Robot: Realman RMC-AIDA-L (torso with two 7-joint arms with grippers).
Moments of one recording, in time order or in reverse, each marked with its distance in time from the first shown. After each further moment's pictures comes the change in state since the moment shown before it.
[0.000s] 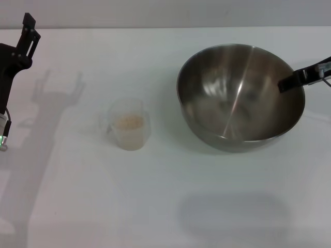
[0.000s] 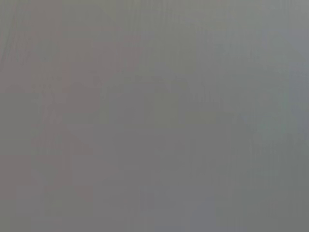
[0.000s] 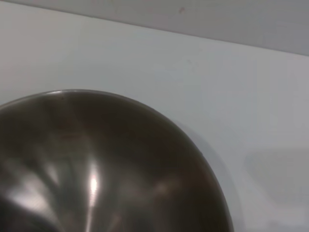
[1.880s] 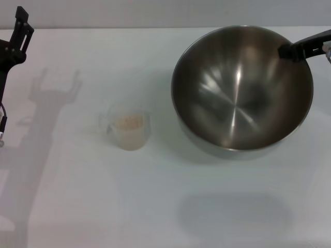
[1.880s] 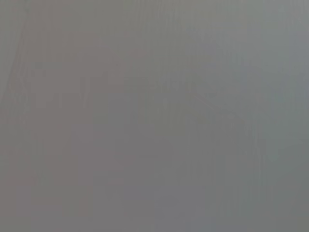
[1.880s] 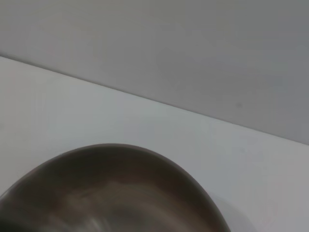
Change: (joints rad) left arm -0.007 0.000 -0.026 0.003 0.000 0.017 0.003; right arm -0.077 0.001 0.114 -0.110 0.282 -0.044 -0.308
